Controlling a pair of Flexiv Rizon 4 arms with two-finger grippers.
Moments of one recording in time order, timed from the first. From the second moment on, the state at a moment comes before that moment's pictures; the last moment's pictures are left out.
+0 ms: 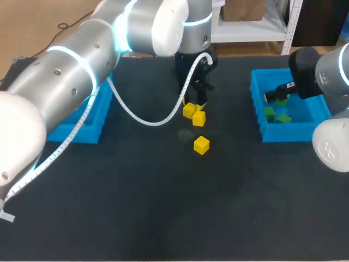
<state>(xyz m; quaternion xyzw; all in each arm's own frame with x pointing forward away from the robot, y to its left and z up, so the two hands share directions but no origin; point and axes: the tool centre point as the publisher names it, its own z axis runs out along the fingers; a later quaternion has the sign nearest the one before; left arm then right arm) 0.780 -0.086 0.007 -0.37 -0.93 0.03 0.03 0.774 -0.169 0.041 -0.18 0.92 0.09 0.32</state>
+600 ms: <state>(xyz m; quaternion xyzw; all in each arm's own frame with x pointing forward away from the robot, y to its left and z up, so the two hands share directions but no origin) 0.776 -0.082 0.007 -0.37 -0.93 0.02 0.04 0.774 -0.169 0.041 -0.18 0.92 0.09 0.32</state>
